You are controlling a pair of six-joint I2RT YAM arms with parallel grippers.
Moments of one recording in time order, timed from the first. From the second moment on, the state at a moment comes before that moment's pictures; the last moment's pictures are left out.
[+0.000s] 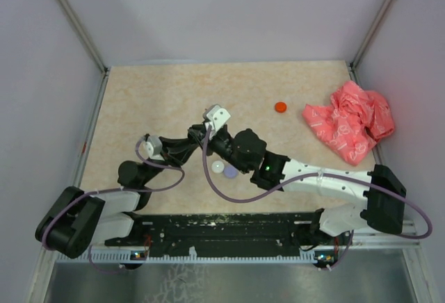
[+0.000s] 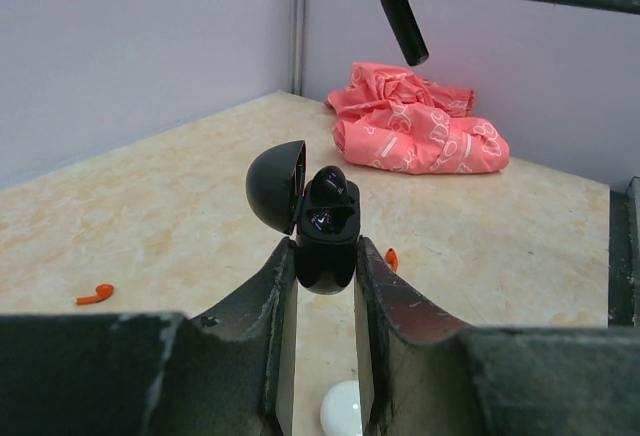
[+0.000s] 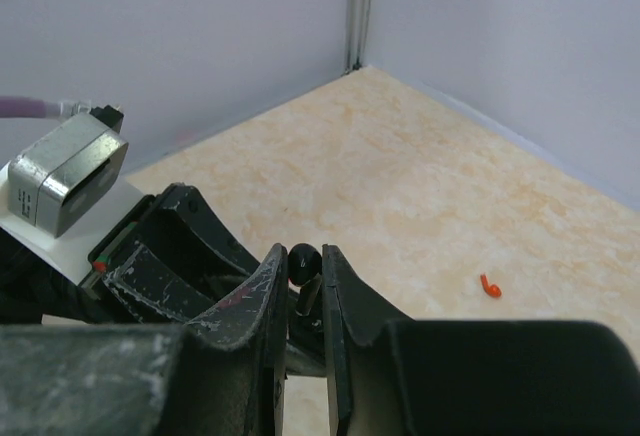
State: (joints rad) left arm -0.43 1.21 0.10 1.51 0.51 -0.26; right arm 1.17 1.31 0.96 0.41 0.28 -0.05
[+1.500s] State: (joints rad) left arm -0.43 1.03 0.10 1.45 0.47 -0.37; right arm 1.19 1.38 0.90 0.61 0.31 -0.10
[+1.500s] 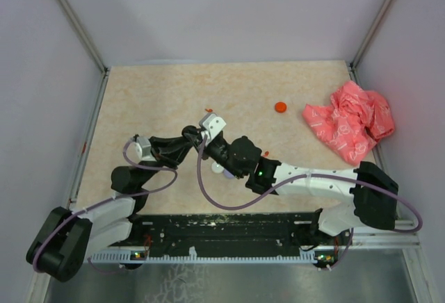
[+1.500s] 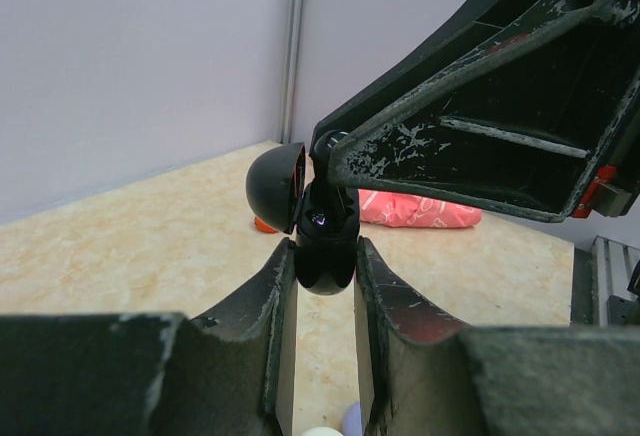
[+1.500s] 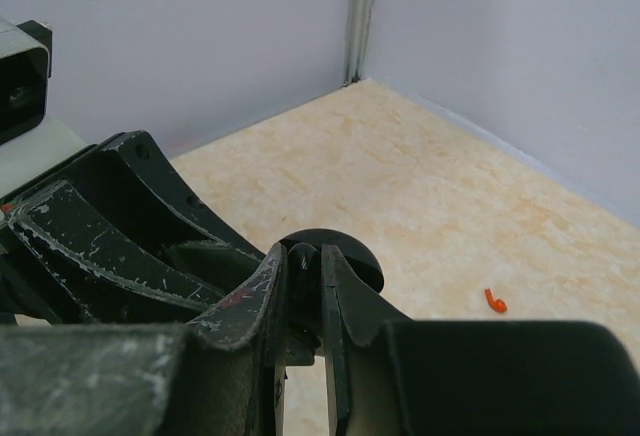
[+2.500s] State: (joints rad) left arm -0.43 0.93 0.12 1.27 0.45 -0.31; right arm 1.25 1.38 0.90 0.55 0.40 -0.26
